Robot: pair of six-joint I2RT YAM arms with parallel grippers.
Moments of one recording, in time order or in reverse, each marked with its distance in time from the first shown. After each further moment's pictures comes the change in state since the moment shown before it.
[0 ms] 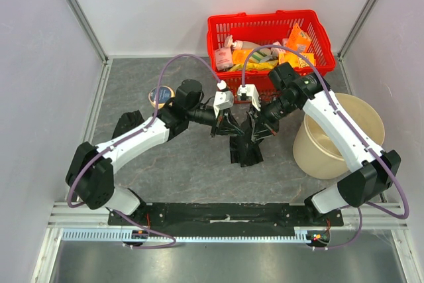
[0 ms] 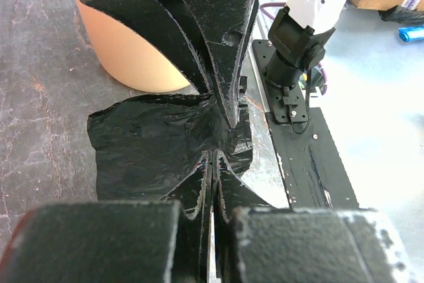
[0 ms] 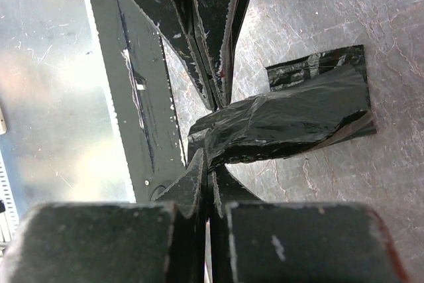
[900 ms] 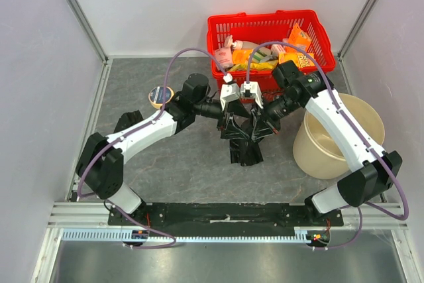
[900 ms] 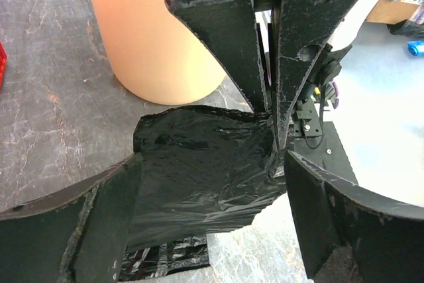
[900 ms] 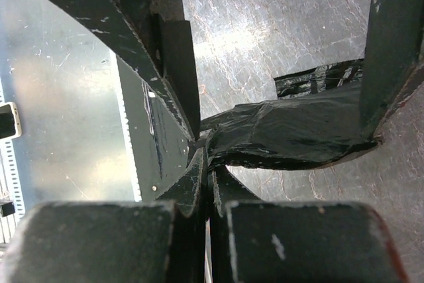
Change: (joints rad) left arm -0.005 0.101 0.089 0.030 -0.016 -0.034; right arm -0.019 0.000 0.015 -0.017 -0.066 -0.024
